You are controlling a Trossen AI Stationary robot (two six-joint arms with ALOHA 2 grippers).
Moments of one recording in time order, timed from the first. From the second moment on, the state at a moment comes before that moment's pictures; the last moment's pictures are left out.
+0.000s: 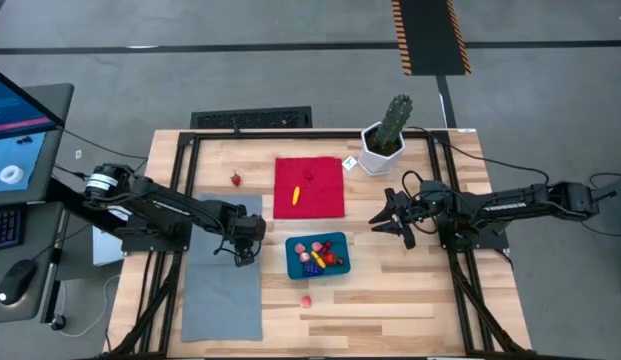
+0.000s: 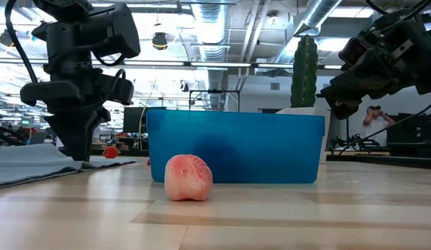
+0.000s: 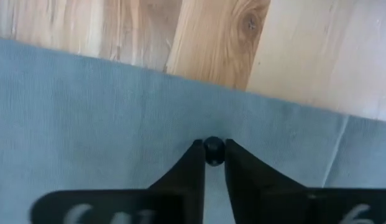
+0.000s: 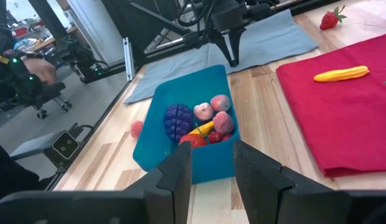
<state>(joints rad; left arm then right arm) -0.13 1.45 0.66 -0.54 -0.02 -0.39 -0.17 0.86 0.09 0.50 -0.44 0.21</state>
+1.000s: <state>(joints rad) -0.18 0.89 0.62 -0.16 -0.16 -0.31 -0.17 0.86 0.09 0.49 -0.44 0.22</state>
